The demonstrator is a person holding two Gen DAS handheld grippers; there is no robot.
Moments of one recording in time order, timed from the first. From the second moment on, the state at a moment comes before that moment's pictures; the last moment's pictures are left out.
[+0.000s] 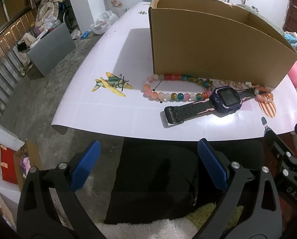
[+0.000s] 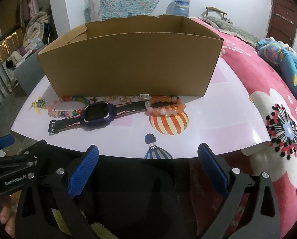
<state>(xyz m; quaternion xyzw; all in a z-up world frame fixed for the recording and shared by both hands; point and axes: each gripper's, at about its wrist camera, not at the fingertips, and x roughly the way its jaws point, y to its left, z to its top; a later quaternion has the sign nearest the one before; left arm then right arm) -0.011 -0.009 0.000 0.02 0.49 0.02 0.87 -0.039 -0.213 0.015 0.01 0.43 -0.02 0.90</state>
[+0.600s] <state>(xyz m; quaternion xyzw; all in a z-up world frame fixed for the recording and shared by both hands) -0.014 -0.010 -0.003 0.02 0.50 0.02 0.87 -0.041 -0.209 0.015 0.01 0.43 -0.01 0.90</state>
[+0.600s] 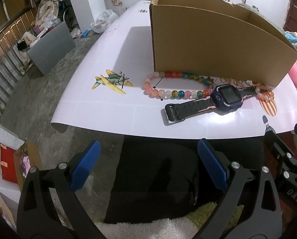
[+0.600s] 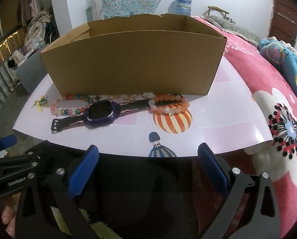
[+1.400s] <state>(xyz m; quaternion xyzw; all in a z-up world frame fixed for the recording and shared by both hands) -0.014 -0.008 -0.004 0.02 0.50 0.02 0.87 -0.043 -0.208 0.016 0.01 0.43 -0.01 0.90</state>
